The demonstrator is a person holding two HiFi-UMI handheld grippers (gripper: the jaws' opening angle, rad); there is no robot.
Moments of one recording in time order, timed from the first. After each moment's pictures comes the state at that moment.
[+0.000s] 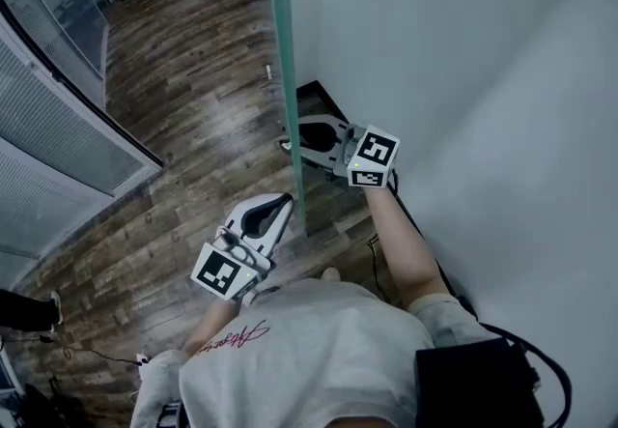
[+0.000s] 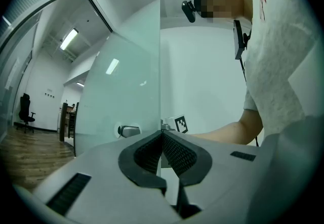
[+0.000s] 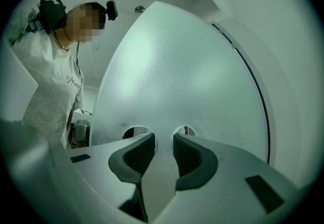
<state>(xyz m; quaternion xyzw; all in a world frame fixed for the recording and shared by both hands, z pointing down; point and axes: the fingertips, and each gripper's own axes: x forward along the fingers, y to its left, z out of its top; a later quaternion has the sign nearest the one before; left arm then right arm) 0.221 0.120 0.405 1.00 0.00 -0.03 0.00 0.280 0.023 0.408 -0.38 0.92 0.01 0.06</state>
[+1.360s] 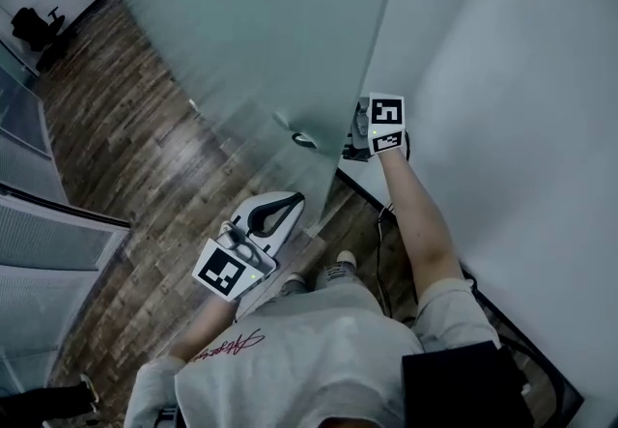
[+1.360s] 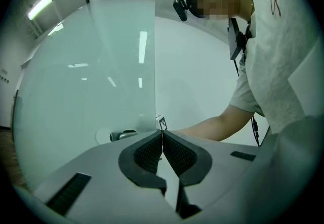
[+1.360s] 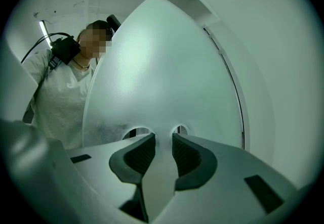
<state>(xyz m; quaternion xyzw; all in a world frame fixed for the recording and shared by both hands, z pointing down) 0.401 0.184 0.392 0.98 0.20 -0.01 -0.01 0.496 0.104 0.411 -0.37 0.93 -0.01 0.03</state>
